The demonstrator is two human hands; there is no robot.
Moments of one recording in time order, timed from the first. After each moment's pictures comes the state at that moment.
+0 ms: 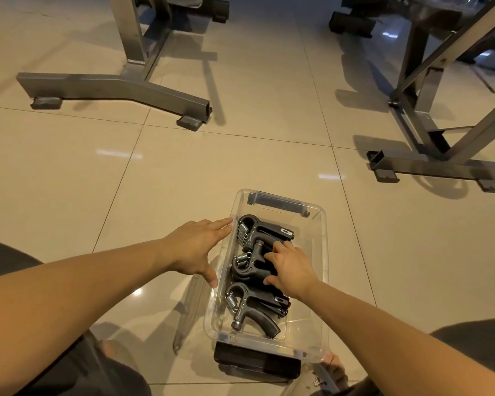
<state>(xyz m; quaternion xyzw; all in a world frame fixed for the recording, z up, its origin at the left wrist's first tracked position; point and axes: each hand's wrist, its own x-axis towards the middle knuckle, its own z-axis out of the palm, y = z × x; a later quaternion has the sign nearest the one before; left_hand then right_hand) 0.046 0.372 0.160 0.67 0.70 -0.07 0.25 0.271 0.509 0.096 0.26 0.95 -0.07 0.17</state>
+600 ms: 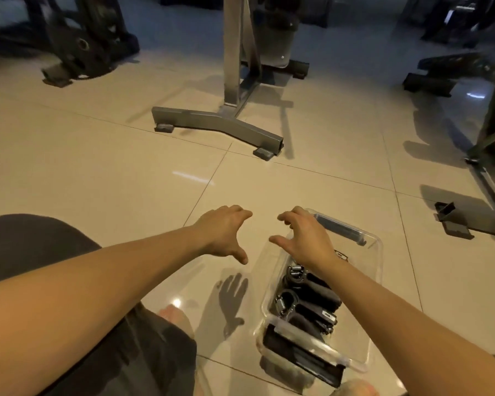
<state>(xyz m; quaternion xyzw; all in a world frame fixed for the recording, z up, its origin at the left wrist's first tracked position) 0.045 0.271 0.249 0.49 0.85 0.01 0.19 0.183 0.438 0.213 0.21 0.96 -0.18 -0.07</state>
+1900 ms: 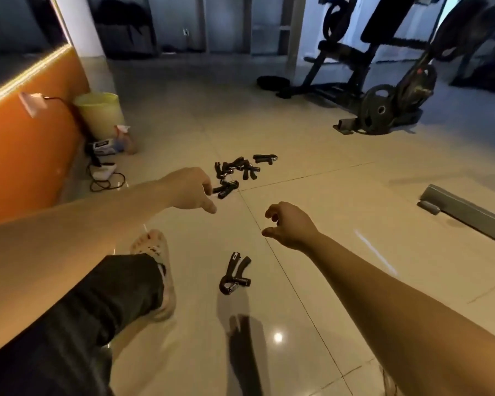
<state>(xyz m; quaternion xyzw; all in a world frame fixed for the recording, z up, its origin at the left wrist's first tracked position) -0.049 -0.371 0.377 -0.07 0.98 0.15 0.09 -0.101 -0.125 0.290 -0.23 0.95 -0.21 0.06</state>
